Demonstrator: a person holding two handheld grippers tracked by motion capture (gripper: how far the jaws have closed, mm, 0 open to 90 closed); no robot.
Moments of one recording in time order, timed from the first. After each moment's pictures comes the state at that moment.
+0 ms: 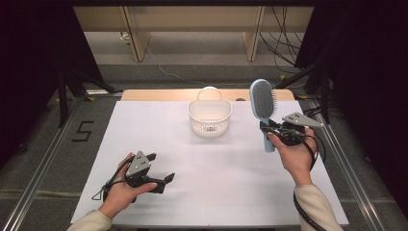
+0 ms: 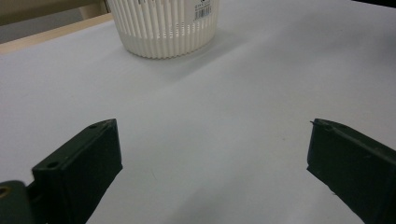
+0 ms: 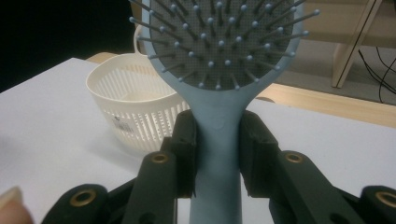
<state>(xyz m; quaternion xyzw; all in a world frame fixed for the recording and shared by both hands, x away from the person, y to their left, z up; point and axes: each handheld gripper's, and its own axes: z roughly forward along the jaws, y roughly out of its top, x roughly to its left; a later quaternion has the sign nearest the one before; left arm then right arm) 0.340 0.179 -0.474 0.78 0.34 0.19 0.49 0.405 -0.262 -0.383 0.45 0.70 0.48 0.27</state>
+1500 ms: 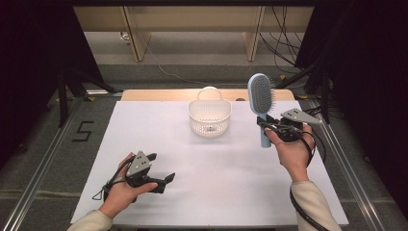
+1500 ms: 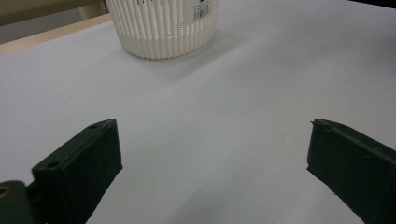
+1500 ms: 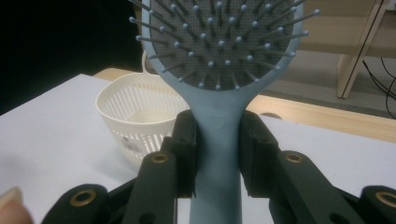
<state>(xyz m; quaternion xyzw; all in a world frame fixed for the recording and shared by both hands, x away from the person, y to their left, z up) 0.339 0.178 -0.474 0.78 0.34 0.19 0.49 0.410 -0.253 -0.375 0.44 0.69 0.50 0.27</state>
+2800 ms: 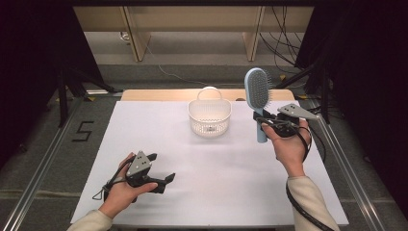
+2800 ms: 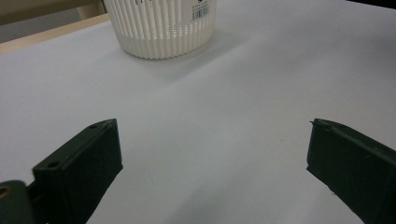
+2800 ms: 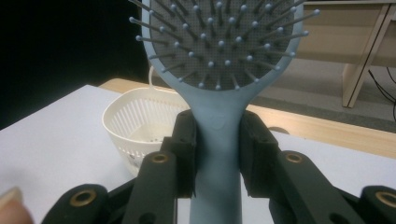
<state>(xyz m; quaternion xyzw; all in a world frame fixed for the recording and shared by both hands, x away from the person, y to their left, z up) 0.340 0.178 -0.474 0.78 0.34 0.19 0.49 0.419 -0.244 -0.367 0.43 0.69 0.52 0.27</state>
